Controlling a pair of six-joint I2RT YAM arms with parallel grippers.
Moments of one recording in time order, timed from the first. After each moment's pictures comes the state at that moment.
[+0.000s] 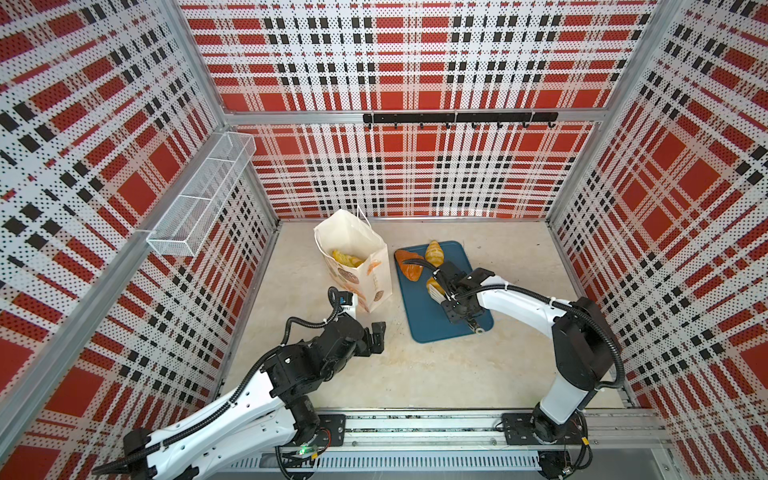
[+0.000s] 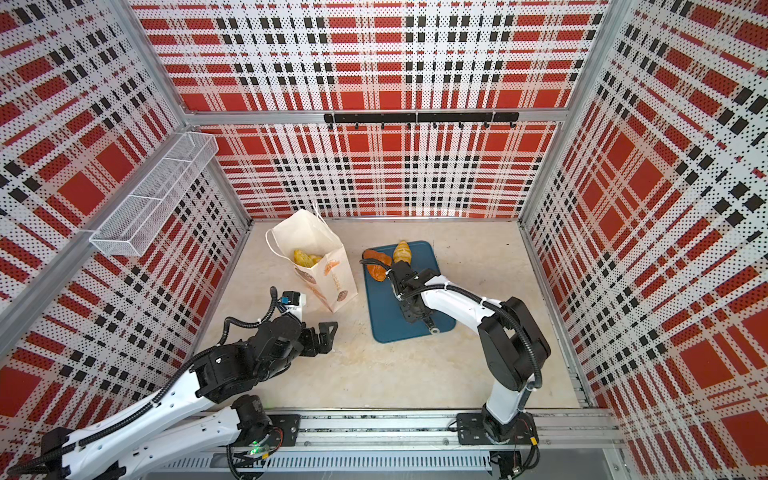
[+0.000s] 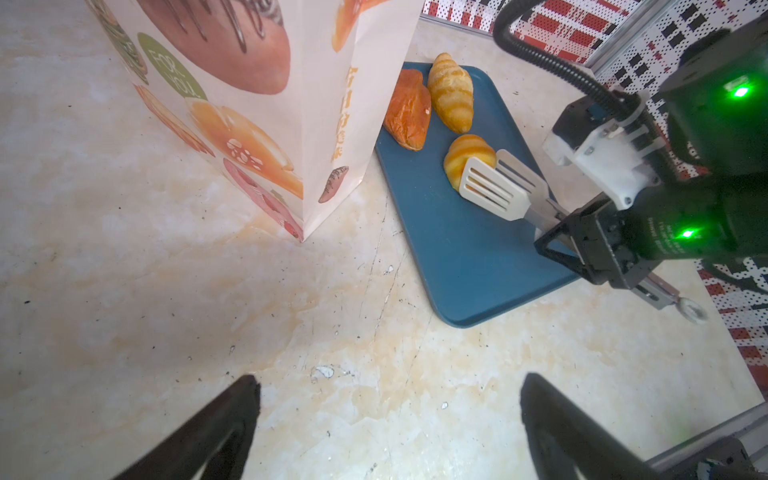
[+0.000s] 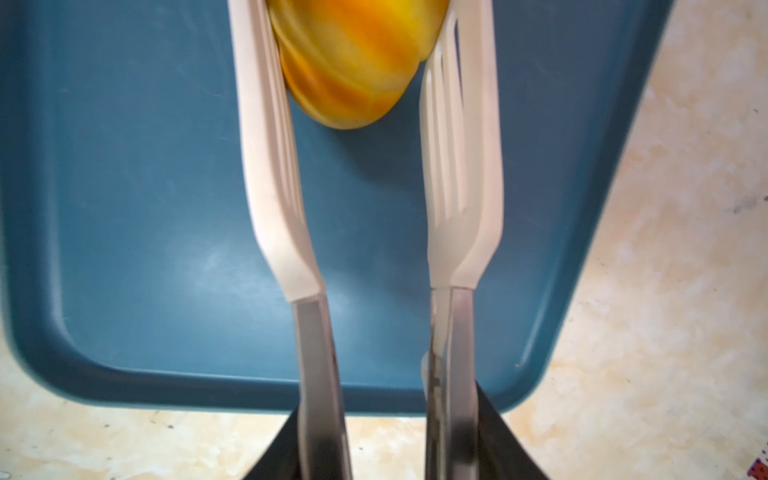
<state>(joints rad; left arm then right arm) -0.94 0.74 0.71 -0.66 -0.40 -0.72 0.66 1.72 1.23 -0.88 0.26 0.21</state>
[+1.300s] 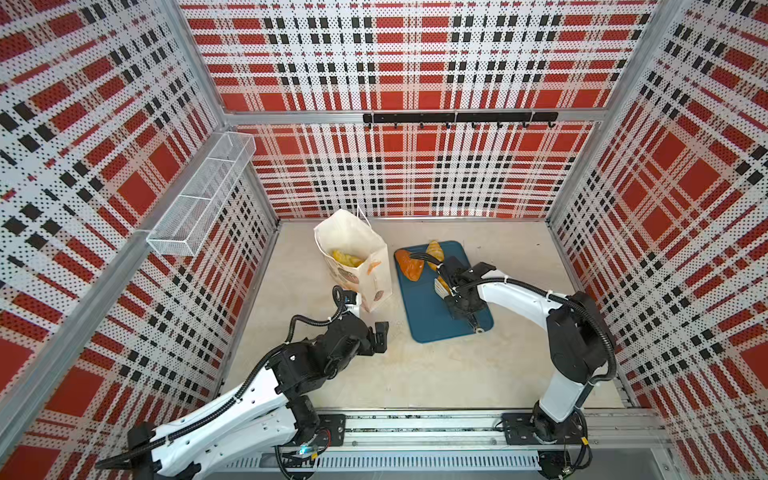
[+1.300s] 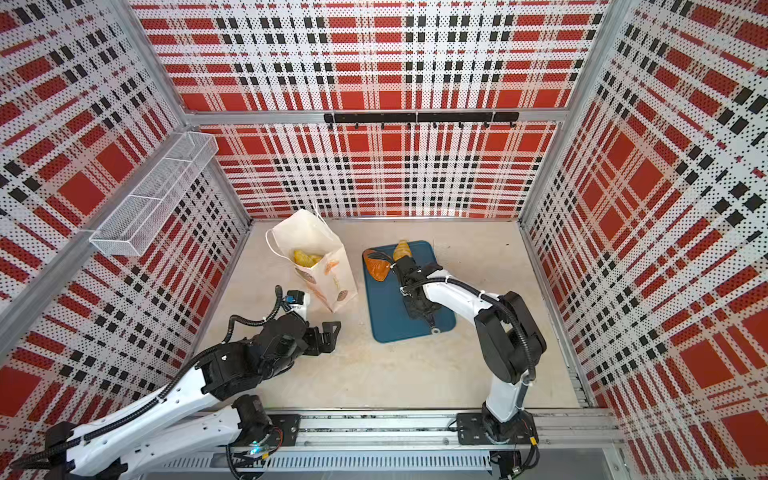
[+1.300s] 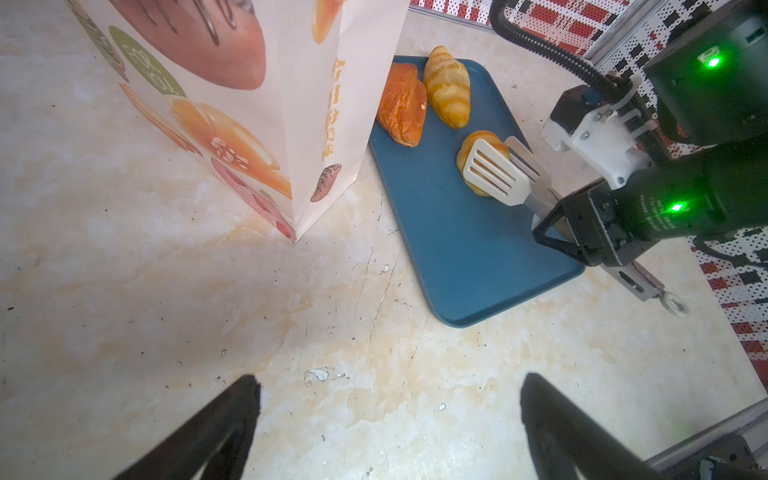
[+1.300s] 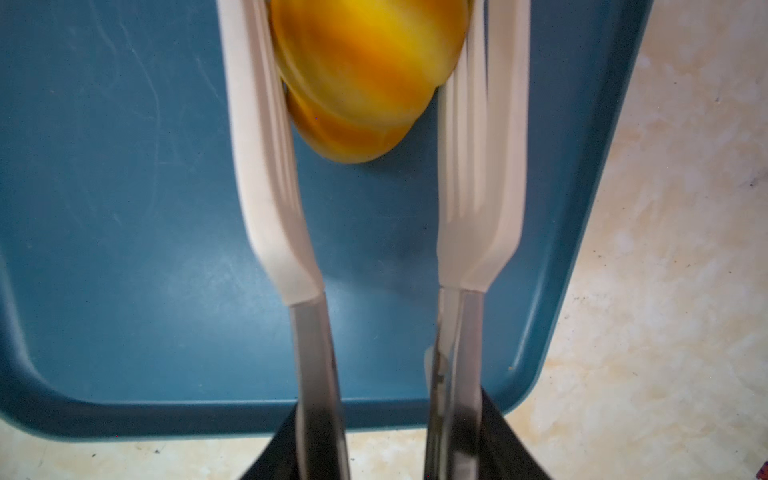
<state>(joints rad) -0.95 0.77 0.71 -0.63 -0.40 -0.72 0.63 1.78 1.28 -0.90 0.23 0.25</state>
